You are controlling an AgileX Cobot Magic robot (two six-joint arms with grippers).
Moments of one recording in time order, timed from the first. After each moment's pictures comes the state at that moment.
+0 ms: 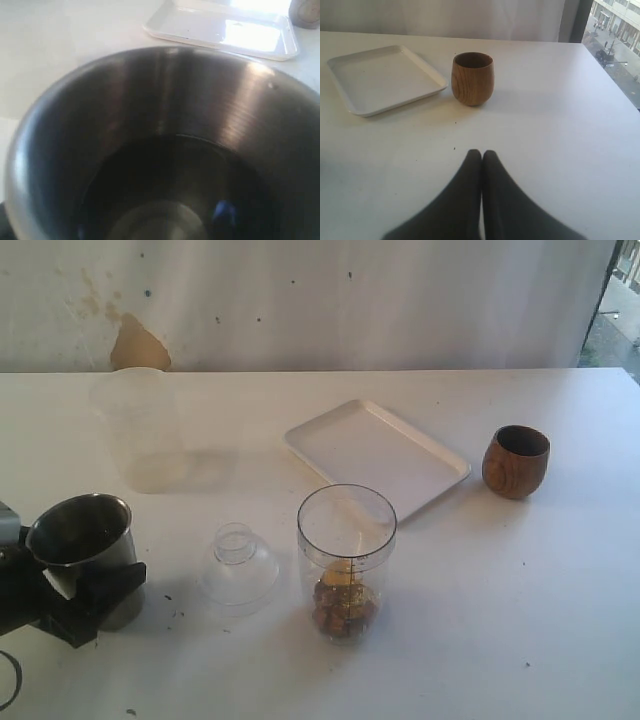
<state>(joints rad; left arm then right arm) 0.10 1.89 -0.26 0.81 -1.21 -0.11 -0.07 0.01 0.00 -0.03 0.33 0.02</state>
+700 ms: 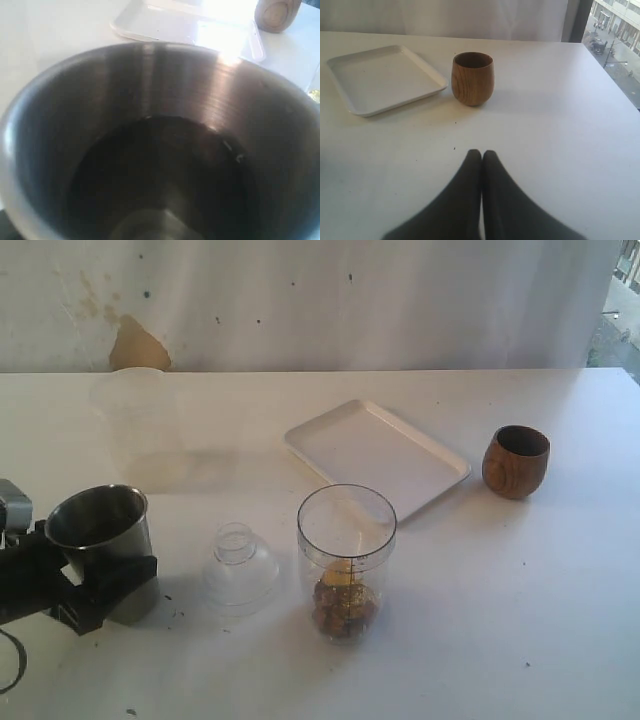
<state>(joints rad) 0.10 1.89 -0.36 0.96 -1.17 -0.28 -0.07 0.01 0.00 -0.03 0.33 0.02</state>
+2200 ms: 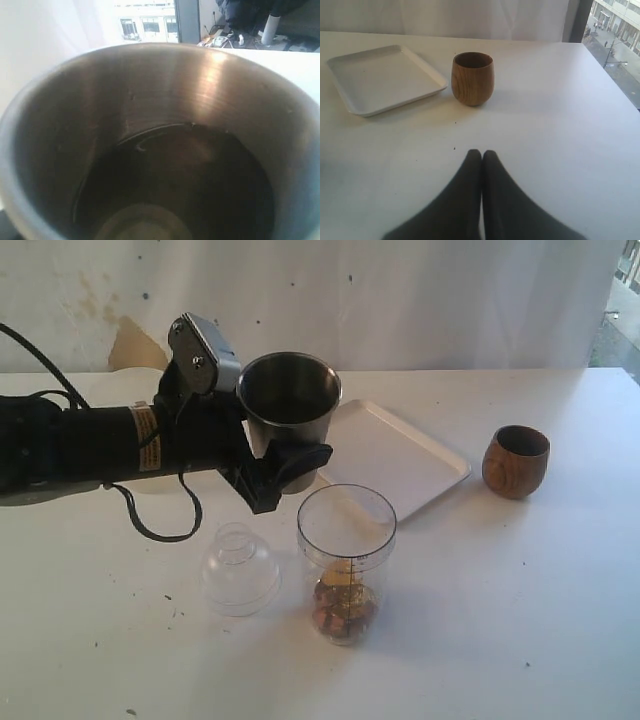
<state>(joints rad) -0.45 1.76 -0.91 0.98 -0.75 -0.50 -0.07 0.01 0.00 -0.03 0.33 0.02</state>
